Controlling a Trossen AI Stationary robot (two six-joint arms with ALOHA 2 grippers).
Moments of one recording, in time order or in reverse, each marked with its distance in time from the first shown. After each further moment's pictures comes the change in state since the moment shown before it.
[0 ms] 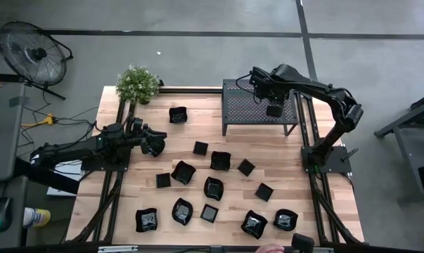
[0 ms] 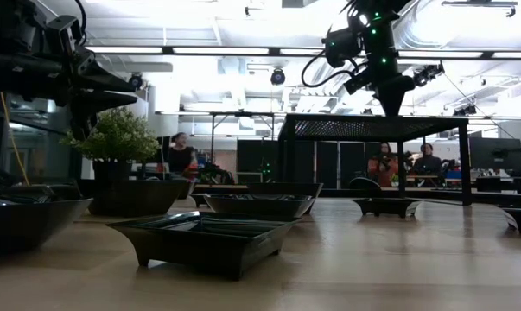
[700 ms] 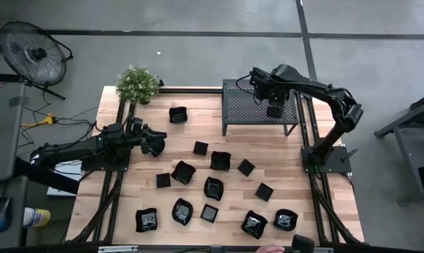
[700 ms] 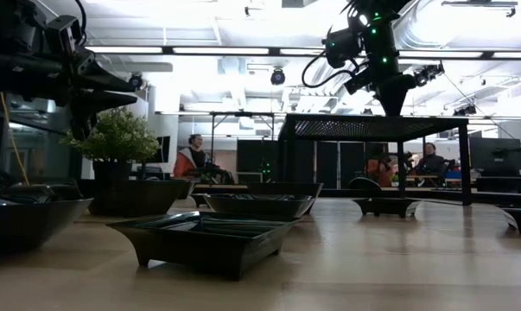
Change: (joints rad) left arm 0.000 0.000 0.000 0.000 0.000 0.000; right arm 0.000 0.000 0.000 -0.025 -0.032 -0.004
